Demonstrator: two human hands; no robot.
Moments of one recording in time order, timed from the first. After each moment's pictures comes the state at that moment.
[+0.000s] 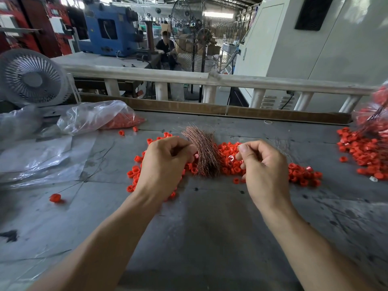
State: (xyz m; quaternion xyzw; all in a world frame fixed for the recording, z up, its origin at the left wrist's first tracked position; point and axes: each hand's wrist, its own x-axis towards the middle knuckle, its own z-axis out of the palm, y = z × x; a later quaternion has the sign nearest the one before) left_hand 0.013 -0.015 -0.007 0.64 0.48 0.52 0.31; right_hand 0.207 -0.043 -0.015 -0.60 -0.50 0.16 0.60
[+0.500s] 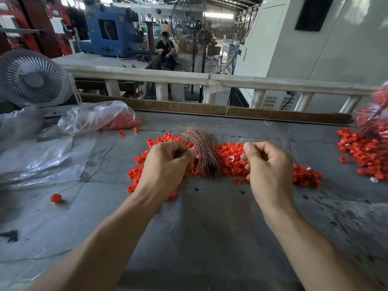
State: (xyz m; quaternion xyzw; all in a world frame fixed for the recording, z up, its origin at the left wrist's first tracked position) left_hand 0.013 -0.011 -0.012 0.63 0.51 0.48 0.33; right_hand 0.211 -0.042 -0.015 -0.61 -0.46 0.17 0.62
